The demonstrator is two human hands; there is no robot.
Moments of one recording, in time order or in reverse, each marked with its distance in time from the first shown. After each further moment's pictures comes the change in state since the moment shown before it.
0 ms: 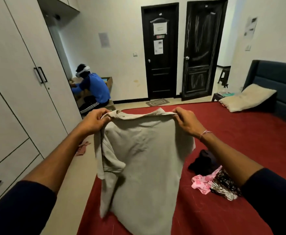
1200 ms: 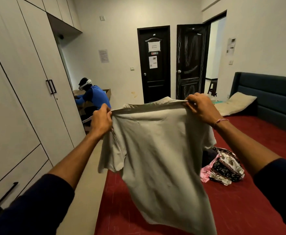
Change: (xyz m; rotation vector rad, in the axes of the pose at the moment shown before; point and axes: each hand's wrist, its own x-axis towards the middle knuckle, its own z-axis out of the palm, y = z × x) left_hand -0.126 0.011 -0.068 0.180 0.420 0.036; right_hand -0.095 -0.142 -0.082 -0.338 0.242 -0.120
